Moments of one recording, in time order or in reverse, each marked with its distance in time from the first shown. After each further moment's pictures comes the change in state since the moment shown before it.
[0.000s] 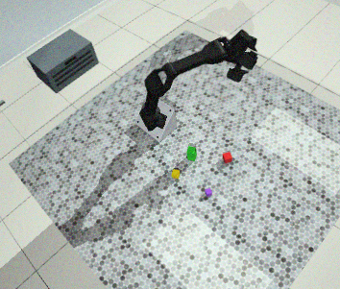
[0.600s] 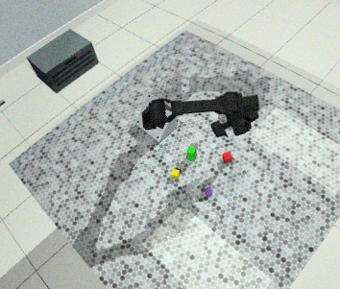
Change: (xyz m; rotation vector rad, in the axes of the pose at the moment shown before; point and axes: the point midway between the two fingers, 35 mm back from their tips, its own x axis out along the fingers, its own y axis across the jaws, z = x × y) arm -0.029 -0.265 0.093 0.429 -0.081 -0.689
